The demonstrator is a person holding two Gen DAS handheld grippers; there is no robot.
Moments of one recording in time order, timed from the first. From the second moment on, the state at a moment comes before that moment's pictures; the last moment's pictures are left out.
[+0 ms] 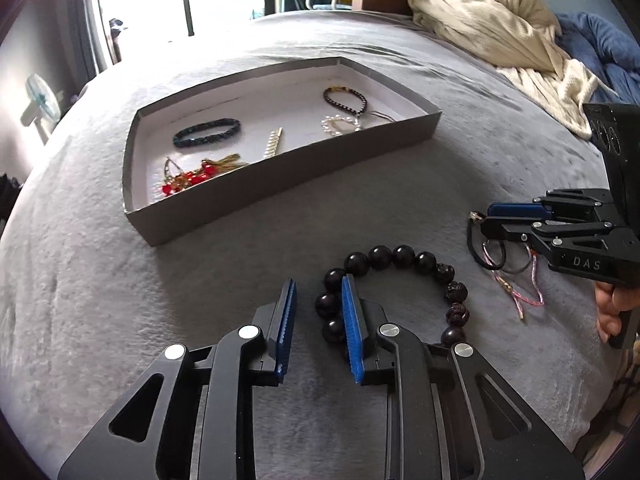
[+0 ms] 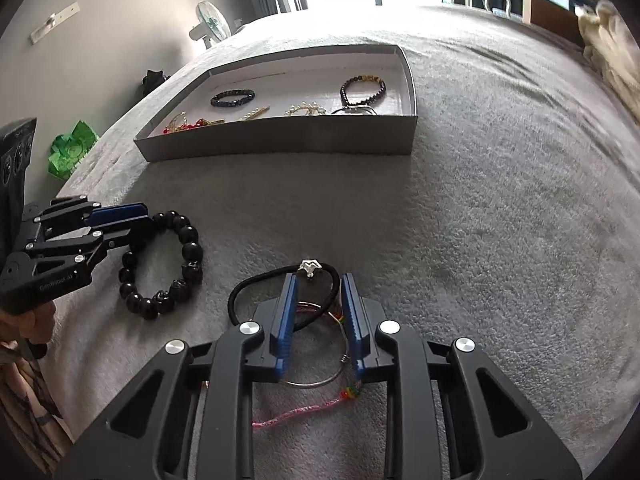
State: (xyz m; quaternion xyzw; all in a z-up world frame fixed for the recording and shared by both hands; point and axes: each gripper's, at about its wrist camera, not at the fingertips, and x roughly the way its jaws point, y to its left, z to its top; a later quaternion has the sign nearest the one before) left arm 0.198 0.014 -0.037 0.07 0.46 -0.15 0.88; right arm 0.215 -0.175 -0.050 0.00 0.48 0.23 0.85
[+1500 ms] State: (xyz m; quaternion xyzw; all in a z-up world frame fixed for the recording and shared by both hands) left arm 0.206 0.017 0.022 -0.01 0.39 -0.19 0.90; right arm 0.241 -0.163 -0.005 0.02 0.41 0.23 0.88
